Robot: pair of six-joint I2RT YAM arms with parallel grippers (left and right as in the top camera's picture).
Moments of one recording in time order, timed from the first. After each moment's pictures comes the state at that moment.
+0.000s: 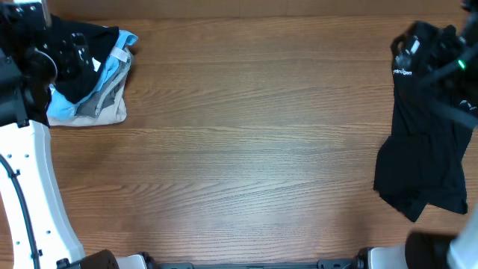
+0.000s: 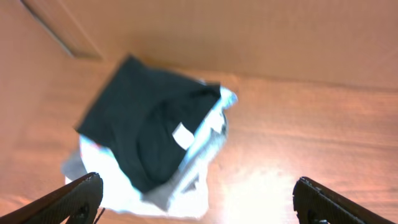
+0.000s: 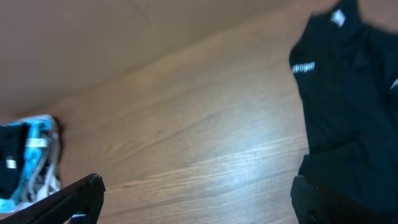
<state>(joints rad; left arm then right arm) 0.33 1.52 1.73 -0.86 0.15 0.08 -0.09 1.58 2.44 -1.64 -0.14 0.31</state>
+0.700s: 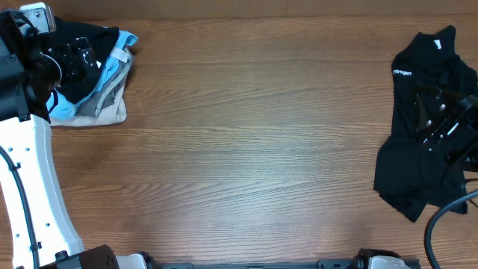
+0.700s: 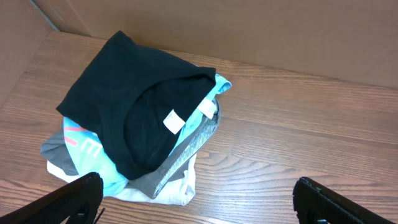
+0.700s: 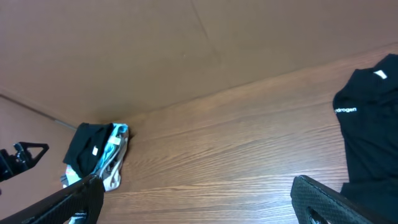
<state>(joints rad) 0.33 1.54 1.73 -0.89 0.16 0.03 -0.09 1.30 2.47 -1.64 -0.30 0.31</state>
